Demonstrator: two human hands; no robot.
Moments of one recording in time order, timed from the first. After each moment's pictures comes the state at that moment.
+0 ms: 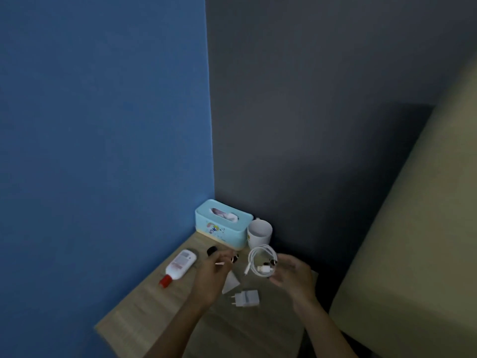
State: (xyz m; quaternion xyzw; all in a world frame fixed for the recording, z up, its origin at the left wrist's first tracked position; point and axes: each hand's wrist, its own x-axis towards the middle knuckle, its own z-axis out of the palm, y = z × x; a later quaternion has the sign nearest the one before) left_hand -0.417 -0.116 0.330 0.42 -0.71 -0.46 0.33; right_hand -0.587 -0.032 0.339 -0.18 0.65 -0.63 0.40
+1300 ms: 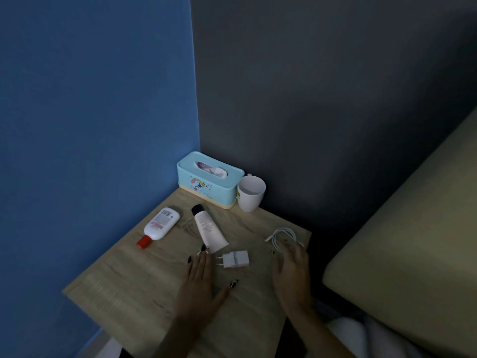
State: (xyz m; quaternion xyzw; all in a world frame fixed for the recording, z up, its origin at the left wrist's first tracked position) left_hand -0.405 -0.088 0.167 0.48 -0.85 -0.18 0.10; right_hand -0.606 -0.009 0.208 -0.44 0.86 -0.27 -0.03
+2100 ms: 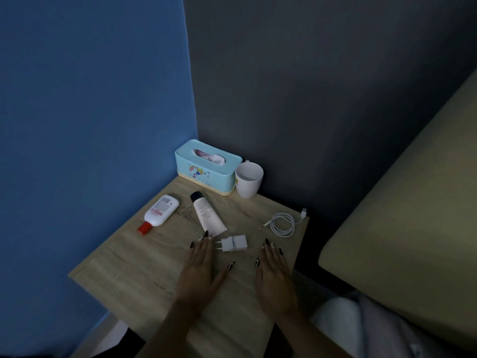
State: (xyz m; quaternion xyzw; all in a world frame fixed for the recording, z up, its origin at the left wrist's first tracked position) left_hand -0.404 -0.079 0.172 0.45 -0.87 -0.19 0.11; right_hand -0.577 0.019 0.171 -0.54 0.83 -0.12 0.06
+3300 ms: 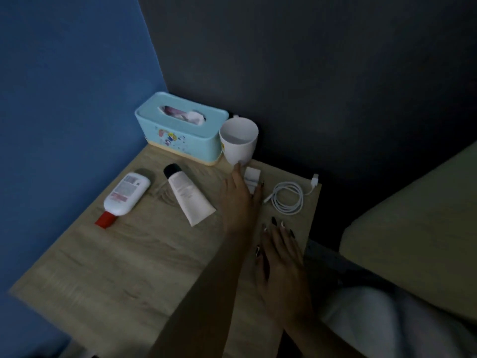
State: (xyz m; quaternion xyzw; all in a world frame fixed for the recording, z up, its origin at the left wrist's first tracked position) left_hand -0.574 -0.148 0.167 0.49 -0.77 -0.26 0.33; right_hand -0.586 0.014 0.156 -0.53 0.82 -0.21 0.02
